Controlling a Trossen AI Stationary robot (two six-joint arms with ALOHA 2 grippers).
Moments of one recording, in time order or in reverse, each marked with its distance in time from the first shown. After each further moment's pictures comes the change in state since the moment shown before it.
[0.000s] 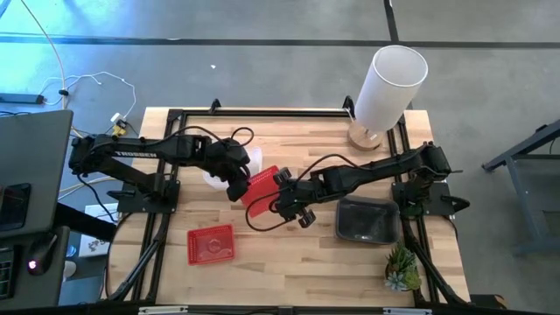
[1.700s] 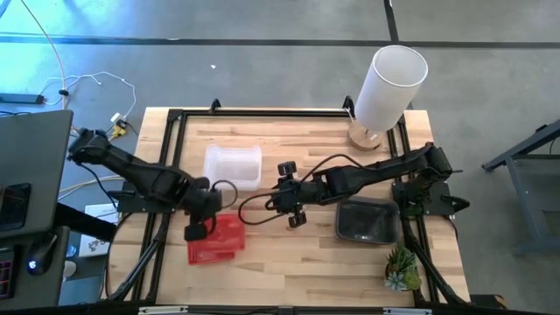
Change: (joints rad) left arm -0.474 -0.048 -0.001 -0.417 -0.045 -0.086; right arm 0.034 -0.006 0.094 -0.022 0.184 0.287
